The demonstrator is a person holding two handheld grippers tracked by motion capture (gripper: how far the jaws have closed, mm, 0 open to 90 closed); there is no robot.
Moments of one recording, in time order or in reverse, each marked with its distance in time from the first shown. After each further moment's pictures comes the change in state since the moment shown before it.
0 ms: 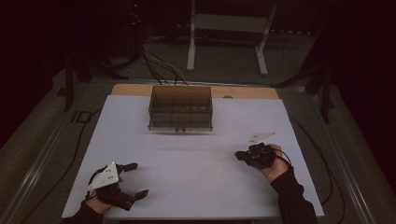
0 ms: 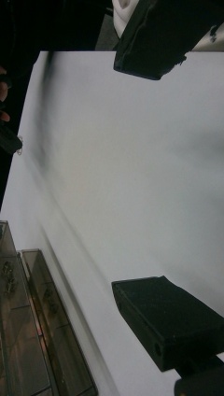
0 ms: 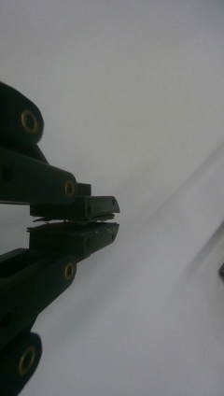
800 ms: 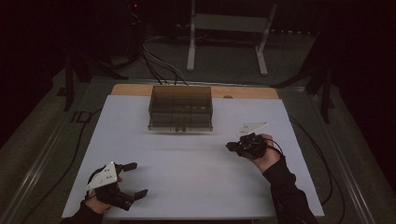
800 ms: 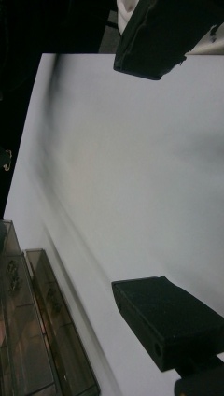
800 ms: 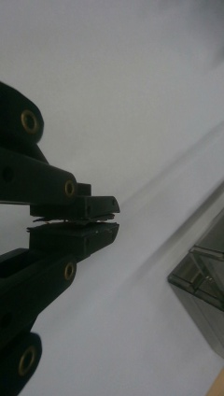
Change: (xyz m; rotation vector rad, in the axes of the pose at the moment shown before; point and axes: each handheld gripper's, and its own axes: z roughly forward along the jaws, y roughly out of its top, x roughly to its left) left arm 0.000 0.001 -0.002 -0.010 0.000 -0.002; right arm 0.005 0.042 0.004 -0.029 0.019 -0.065
